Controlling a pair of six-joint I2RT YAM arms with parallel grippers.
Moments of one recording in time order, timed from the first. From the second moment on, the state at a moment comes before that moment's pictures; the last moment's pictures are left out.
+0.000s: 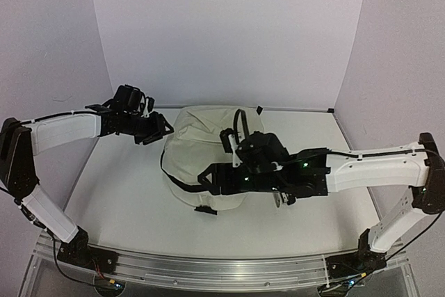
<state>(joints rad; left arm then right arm) -0.47 1.53 1.11 -0.30 0.25 -0.68 1.21 1.57 1.14 -0.15 0.15 0.76</state>
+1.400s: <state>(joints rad) -0.88 1.60 1.25 -0.63 0.43 -0.39 0.89 1.53 0.88 -0.02 0.00 0.93</state>
